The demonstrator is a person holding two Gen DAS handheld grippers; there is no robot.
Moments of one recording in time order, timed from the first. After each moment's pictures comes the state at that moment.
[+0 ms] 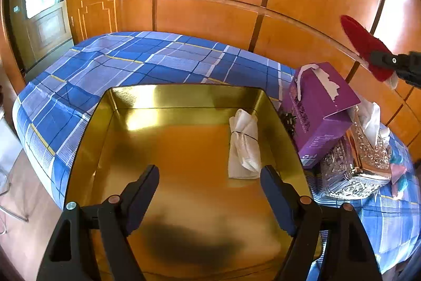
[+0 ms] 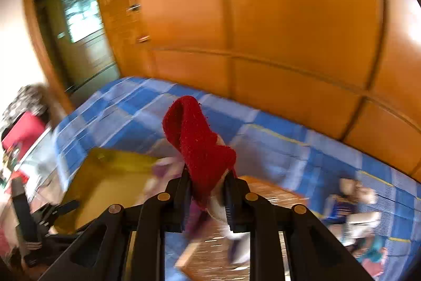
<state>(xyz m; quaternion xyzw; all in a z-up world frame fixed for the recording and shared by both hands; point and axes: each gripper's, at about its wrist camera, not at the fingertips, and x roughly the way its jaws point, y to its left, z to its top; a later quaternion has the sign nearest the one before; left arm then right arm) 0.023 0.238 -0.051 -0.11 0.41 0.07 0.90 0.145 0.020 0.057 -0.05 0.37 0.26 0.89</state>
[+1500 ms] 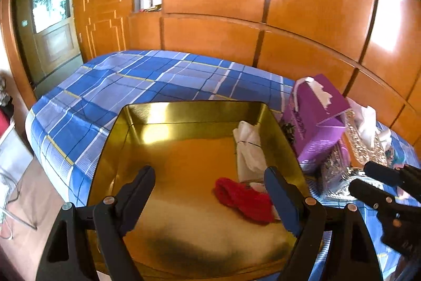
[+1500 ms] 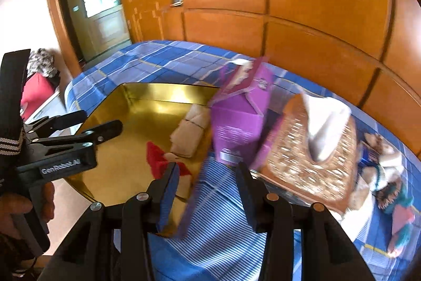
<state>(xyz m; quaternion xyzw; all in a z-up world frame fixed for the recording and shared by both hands) 0.000 0.229 -0.032 -0.07 0.37 0.09 0.92 0.030 0.038 -0.021 -0.09 0.39 0.26 0.88</state>
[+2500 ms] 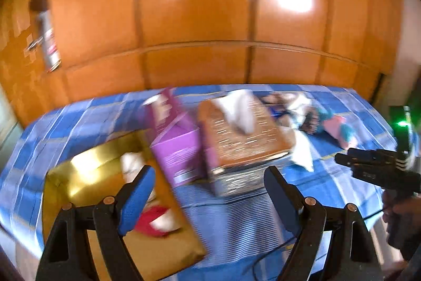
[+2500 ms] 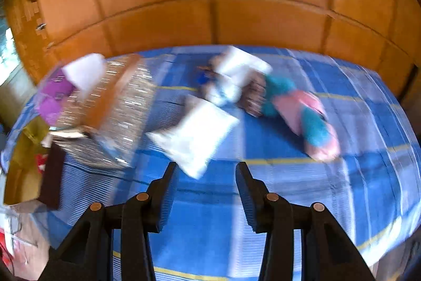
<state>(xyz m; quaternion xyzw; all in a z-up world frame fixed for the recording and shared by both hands) -0.005 0.082 0.013 0.06 0.33 -0.14 0.93 0.001 -0.198 -0.060 0.05 0.42 -0.01 0.90</state>
